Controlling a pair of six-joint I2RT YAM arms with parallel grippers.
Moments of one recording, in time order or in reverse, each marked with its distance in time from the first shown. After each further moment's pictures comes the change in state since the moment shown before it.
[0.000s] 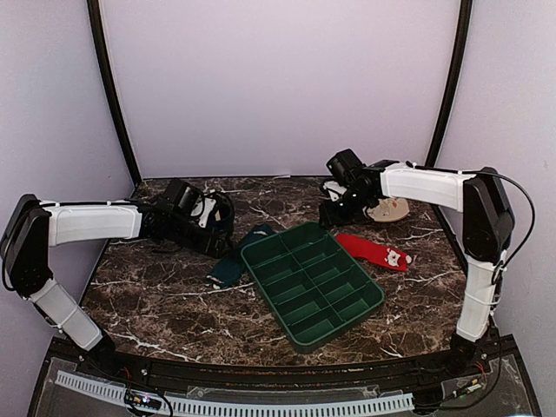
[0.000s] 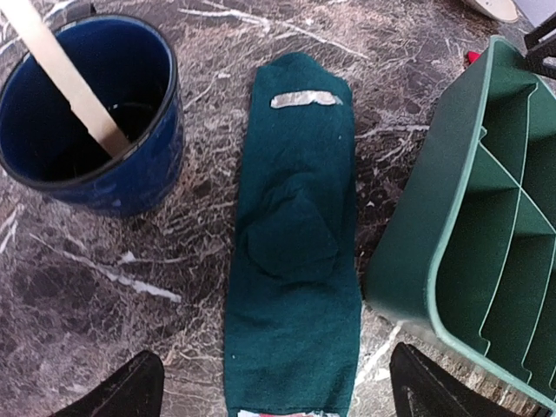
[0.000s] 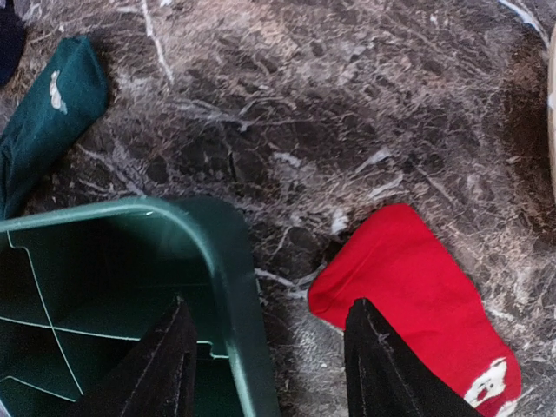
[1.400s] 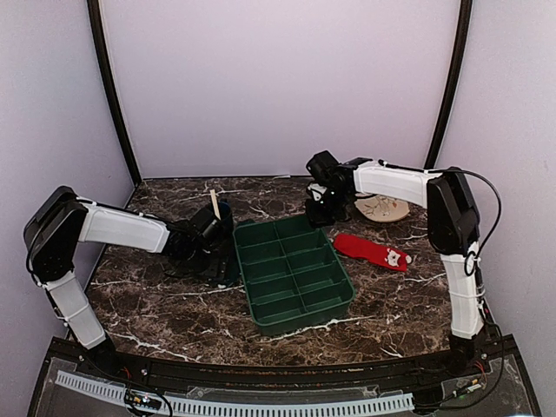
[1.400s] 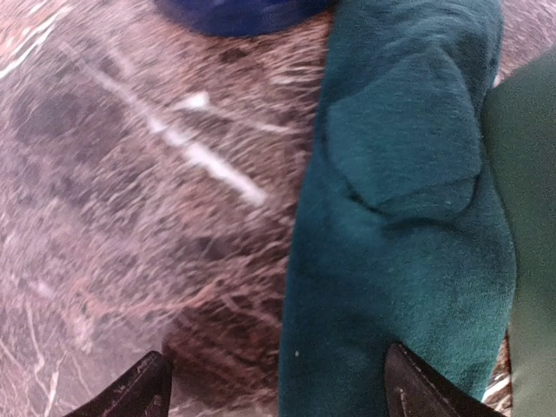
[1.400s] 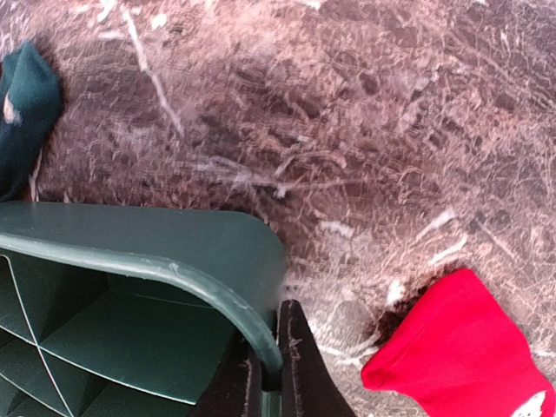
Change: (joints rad) left arm -0.107 0.184 -0.029 -0.103 -0.334 -0.347; right arm 0.021 0.247 0.278 -0.108 -0.017 0.109
